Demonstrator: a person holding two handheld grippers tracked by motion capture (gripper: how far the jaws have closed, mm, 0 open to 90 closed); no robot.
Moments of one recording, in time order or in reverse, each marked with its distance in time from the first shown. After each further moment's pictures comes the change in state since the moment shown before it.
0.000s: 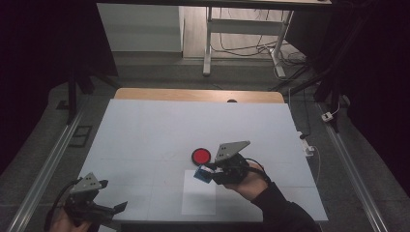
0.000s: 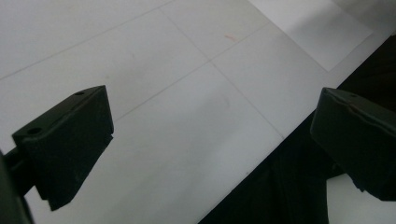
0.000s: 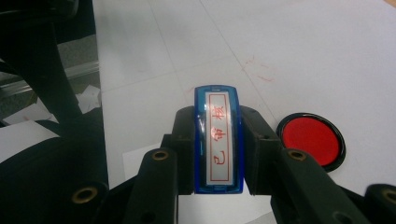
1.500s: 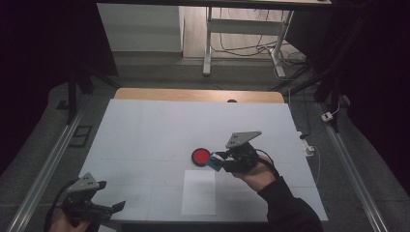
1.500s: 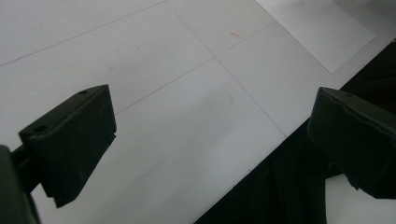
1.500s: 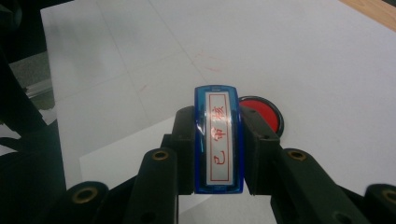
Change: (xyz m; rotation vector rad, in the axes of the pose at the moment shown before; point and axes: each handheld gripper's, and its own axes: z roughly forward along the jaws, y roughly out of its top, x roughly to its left) left arm 0.006 -0.006 -0.001 0.011 -0.005 -0.052; right arm -0.030 -0.006 -0.015 -0.001 -0.114 0.097
